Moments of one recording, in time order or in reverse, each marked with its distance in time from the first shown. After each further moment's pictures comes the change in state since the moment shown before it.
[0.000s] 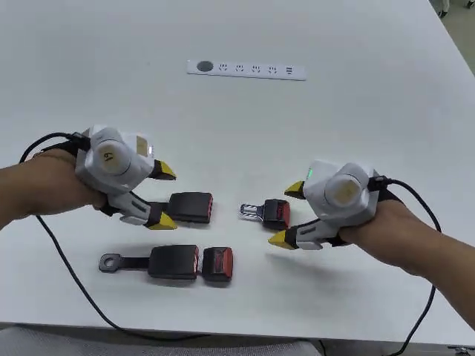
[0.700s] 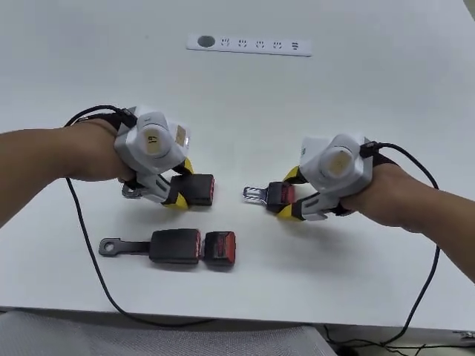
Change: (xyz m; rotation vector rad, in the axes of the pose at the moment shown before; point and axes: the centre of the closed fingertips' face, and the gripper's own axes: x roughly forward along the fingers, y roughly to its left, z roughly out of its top) left arm 0.050 0.005 -0.013 0.194 0.181 -0.192; right arm 0.026 -0.016 -0.016 -0.120 0.121 0.108
